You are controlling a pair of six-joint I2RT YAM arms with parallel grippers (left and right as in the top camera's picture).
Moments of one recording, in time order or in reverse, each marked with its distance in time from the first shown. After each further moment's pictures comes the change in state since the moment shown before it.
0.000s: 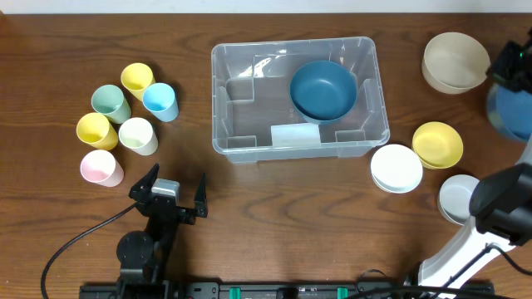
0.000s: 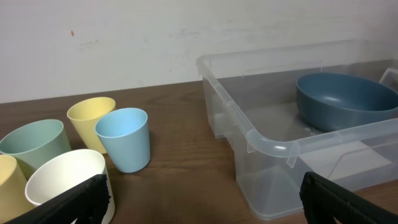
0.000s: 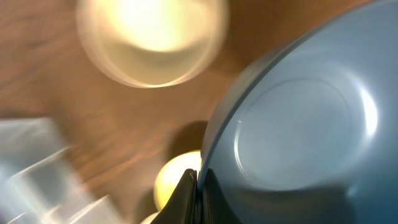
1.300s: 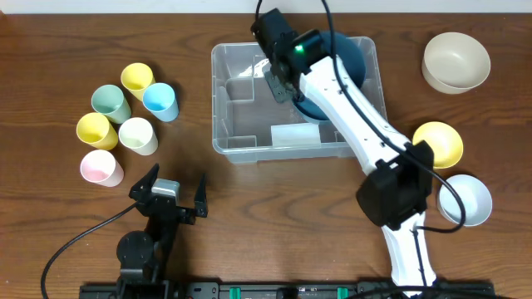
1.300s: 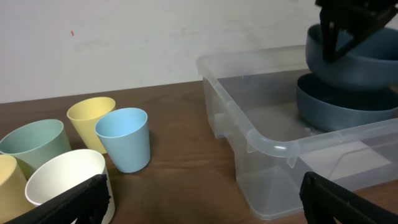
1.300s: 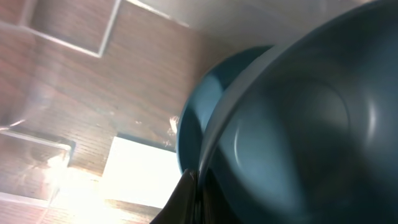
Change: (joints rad) left arm 0.000 0.000 0.000 0.000 0.000 0.000; right arm 0.949 0.223 0.031 0.115 0.308 -0.080
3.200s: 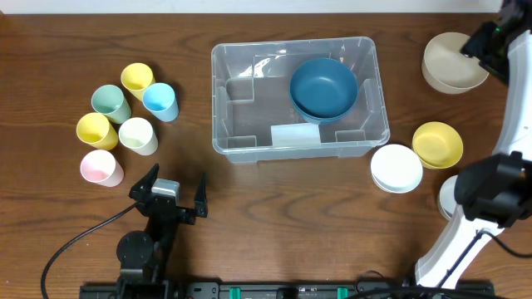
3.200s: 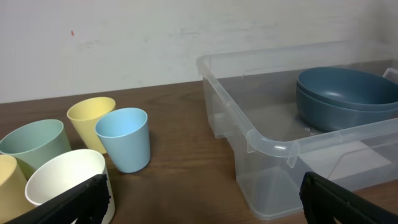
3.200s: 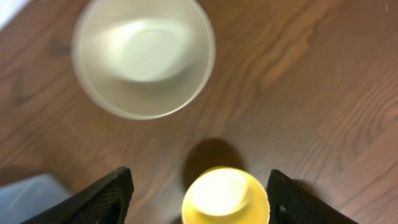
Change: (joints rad) left arm 0.000 0.000 0.000 0.000 0.000 0.000; right arm -0.846 -0.110 0.079 -0.132 -0.049 0.389
